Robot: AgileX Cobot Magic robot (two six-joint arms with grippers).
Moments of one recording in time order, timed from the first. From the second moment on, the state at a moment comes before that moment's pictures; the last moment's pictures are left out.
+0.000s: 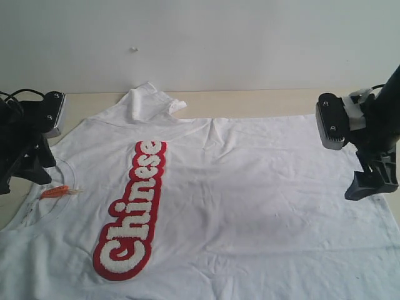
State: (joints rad) left arm -0.07 1.88 -1.21 -0.30 0.84 1.67; right arm -0.09 1.82 -1.13 0.18 0.81 -1.53
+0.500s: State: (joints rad) left arm -0.07 1.88 -1.21 -0.34 0.79 1.60; right arm -0.12 2.00 -1.25 0.16 0.86 -1.56
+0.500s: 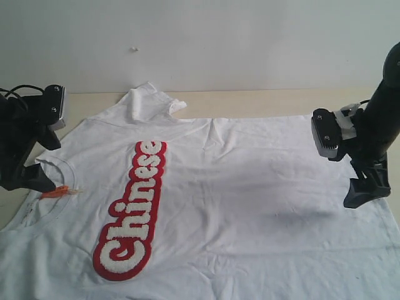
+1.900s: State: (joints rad) left arm -0.07 1.93 -1.21 -0.34 0.81 1.61; right arm -0.12 2.10 -1.28 0.05 0.87 -1.33
